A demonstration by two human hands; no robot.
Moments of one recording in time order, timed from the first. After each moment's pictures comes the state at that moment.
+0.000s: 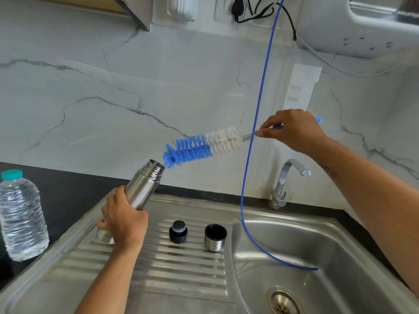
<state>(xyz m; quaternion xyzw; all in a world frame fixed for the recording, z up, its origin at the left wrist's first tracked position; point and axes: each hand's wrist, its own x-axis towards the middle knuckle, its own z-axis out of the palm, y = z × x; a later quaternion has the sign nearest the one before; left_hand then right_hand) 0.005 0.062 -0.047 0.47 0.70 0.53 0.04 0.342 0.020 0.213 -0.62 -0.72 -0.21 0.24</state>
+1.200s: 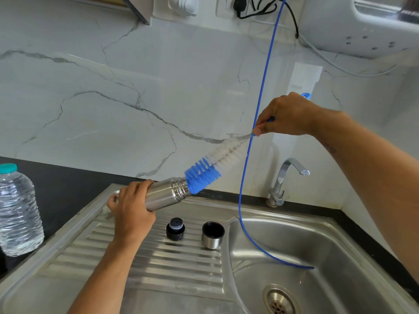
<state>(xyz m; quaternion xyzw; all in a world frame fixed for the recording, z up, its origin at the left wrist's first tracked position) 0.007 0.067 -0.052 0.64 0.61 0.45 -0.10 0.325 0.019 0.255 -0.55 -0.79 -0.25 0.05</state>
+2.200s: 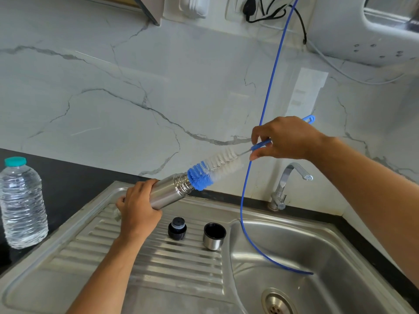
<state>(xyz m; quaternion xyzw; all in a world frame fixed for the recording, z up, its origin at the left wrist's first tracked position) 0.011 0.068 -0.054 0.64 0.60 0.48 -0.01 0.322 0.024 0.216 -0.48 -0.82 -0.31 0.00</state>
